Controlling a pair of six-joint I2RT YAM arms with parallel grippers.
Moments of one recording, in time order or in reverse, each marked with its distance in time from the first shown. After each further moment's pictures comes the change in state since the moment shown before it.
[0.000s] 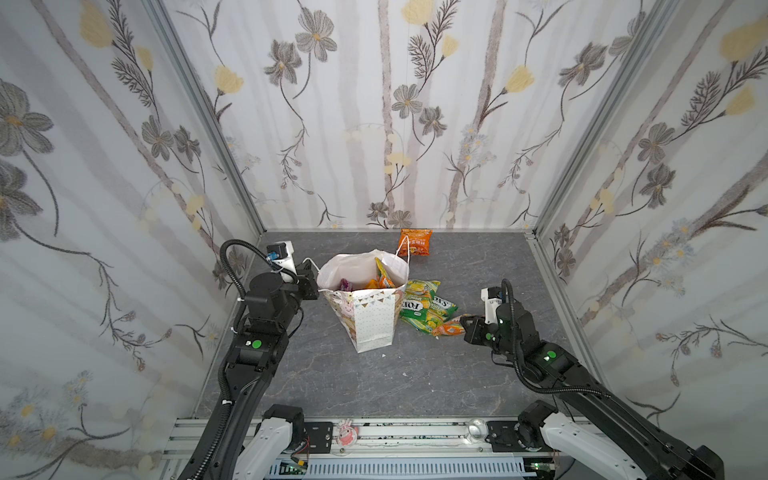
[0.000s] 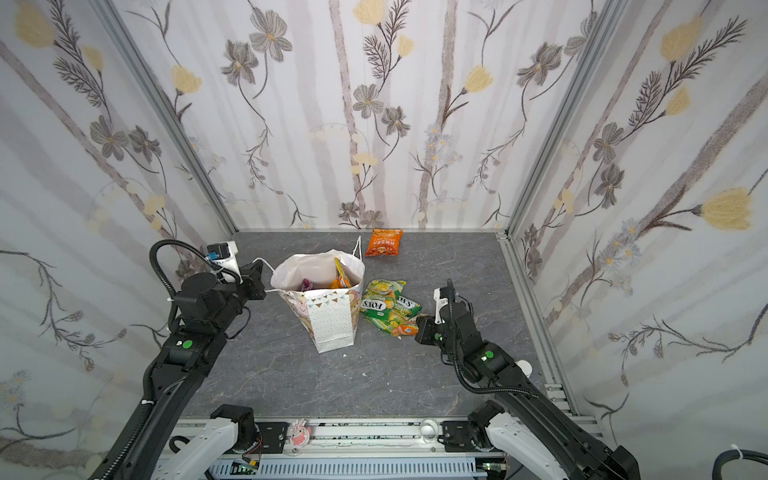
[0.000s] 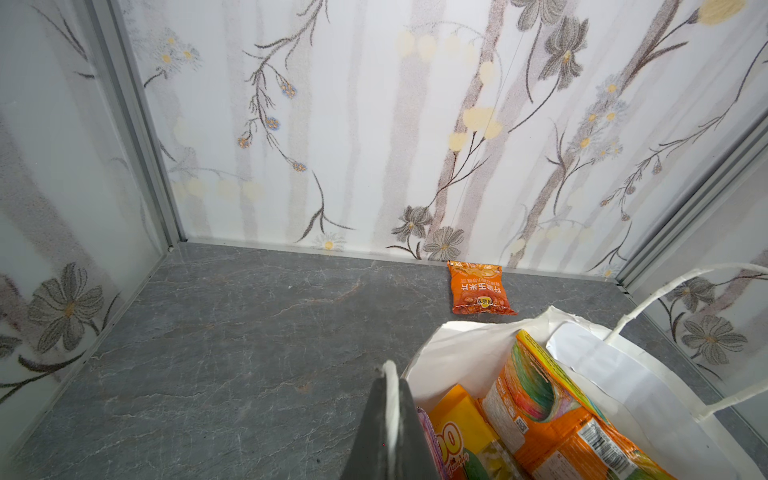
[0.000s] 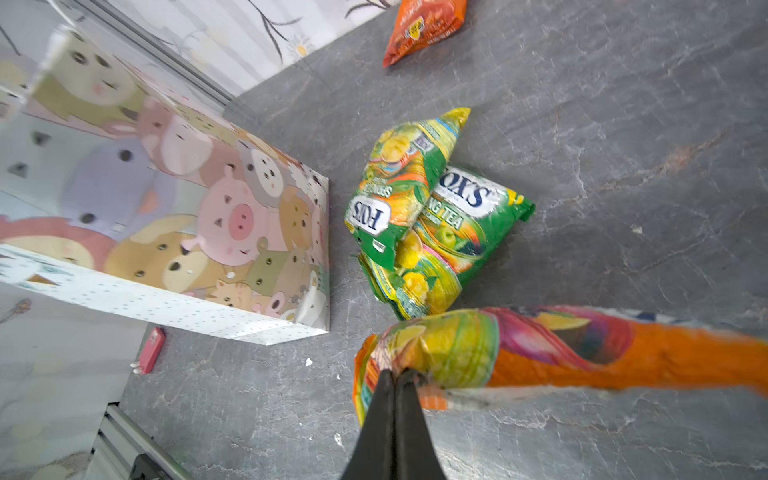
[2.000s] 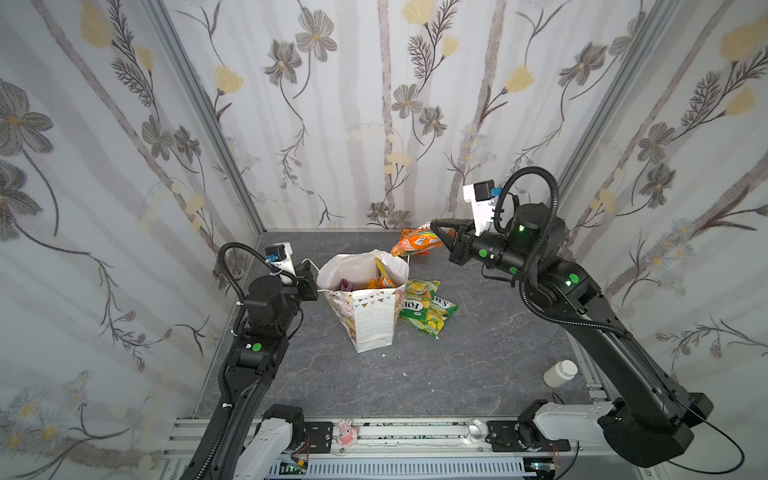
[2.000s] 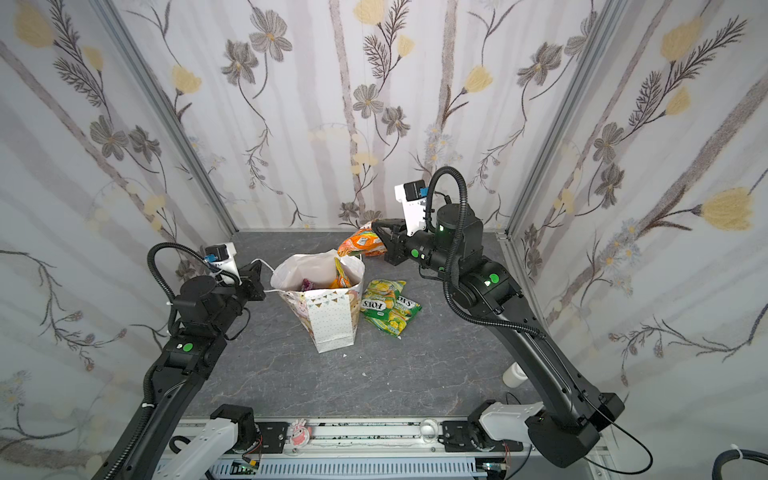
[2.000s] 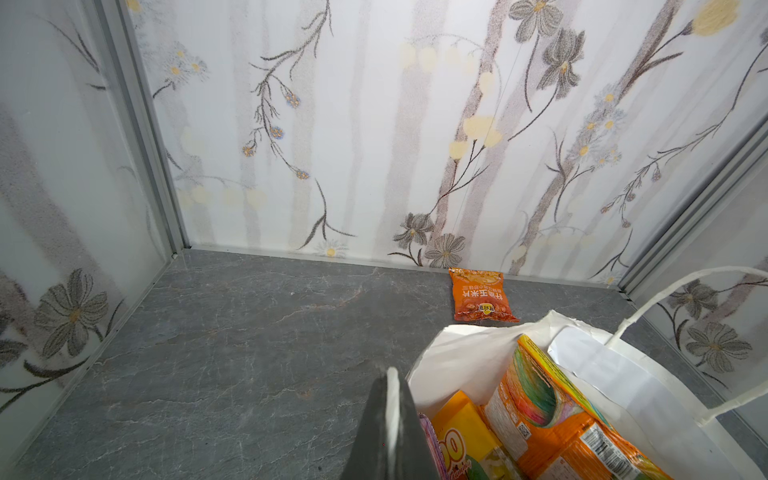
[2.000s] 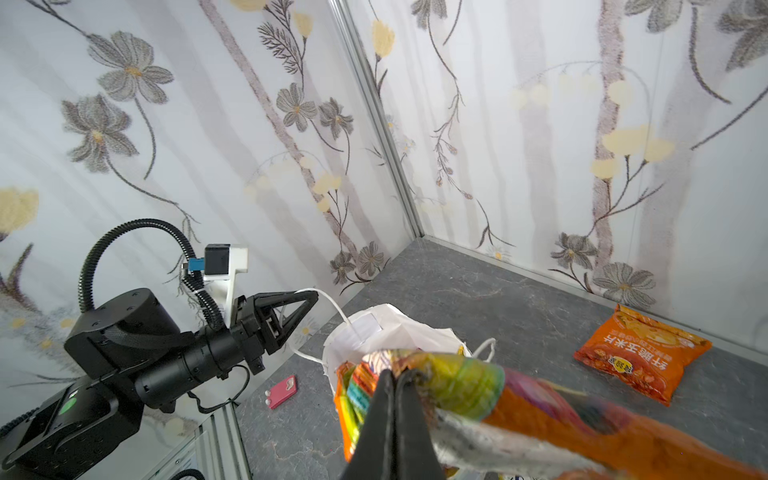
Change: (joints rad) left arm 0.000 -0.017 -0.025 0.031 -0.011 0.003; right arm 0.072 0.492 1.041 -0.084 -0.251 -0.344
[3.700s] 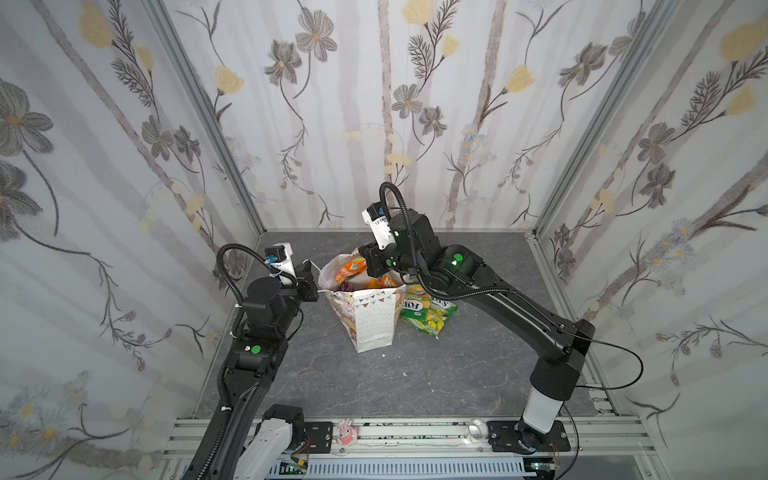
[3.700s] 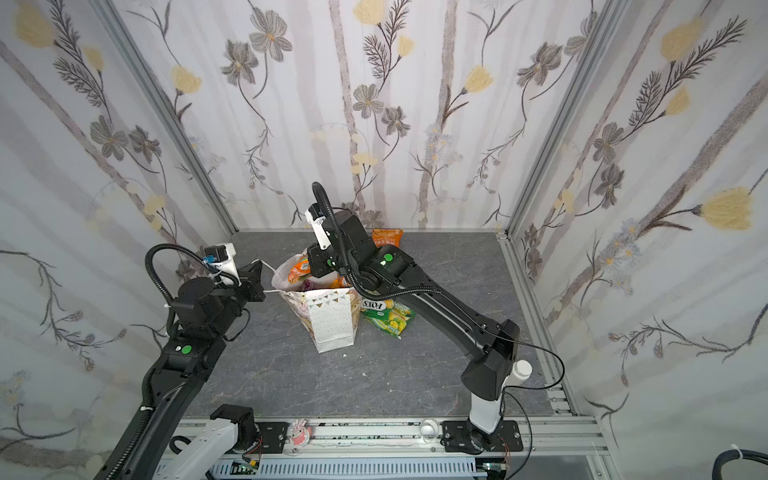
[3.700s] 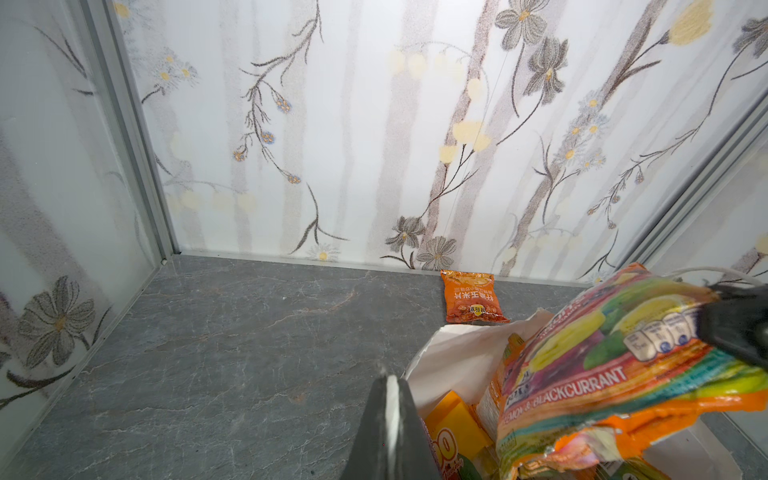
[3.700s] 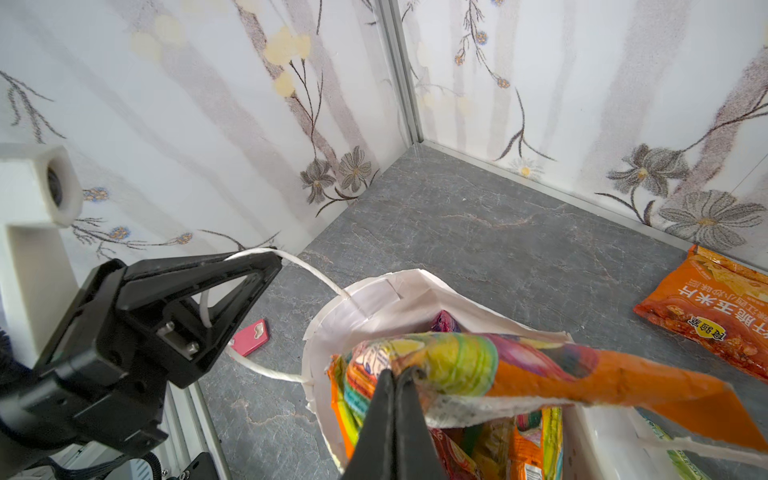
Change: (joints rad) left arm -0.001 -0.021 -0.003 0.004 0.021 -0.003; right arm 0.288 0.494 0.341 -0.182 0.312 -0.014
